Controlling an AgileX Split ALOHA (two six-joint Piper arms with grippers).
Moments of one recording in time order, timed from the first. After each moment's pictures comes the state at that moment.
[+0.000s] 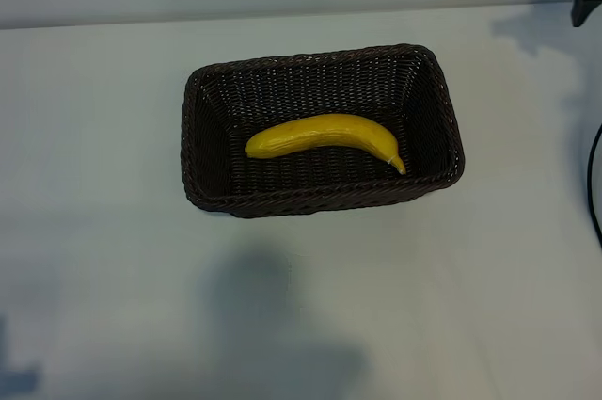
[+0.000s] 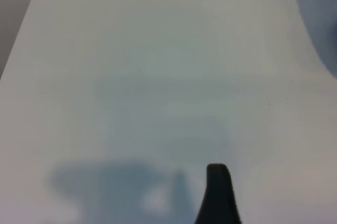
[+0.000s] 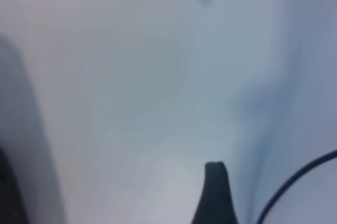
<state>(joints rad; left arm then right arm) -0.01 -0.01 -0.50 0.08 1.05 -0.04 -0.03 2.08 -1.88 0.06 1.21 0.04</state>
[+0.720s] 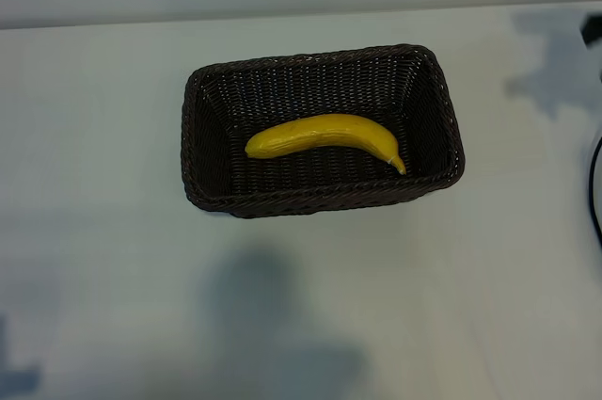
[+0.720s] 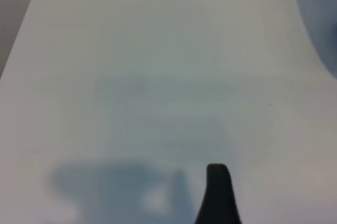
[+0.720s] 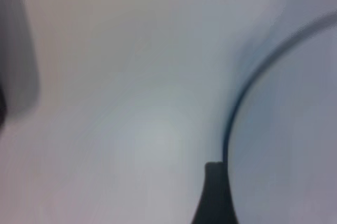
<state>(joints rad) -0.01 -0.01 -0.50 0.08 1.05 -0.04 -0.02 1.70 -1.39 0.04 1.21 -0.06</state>
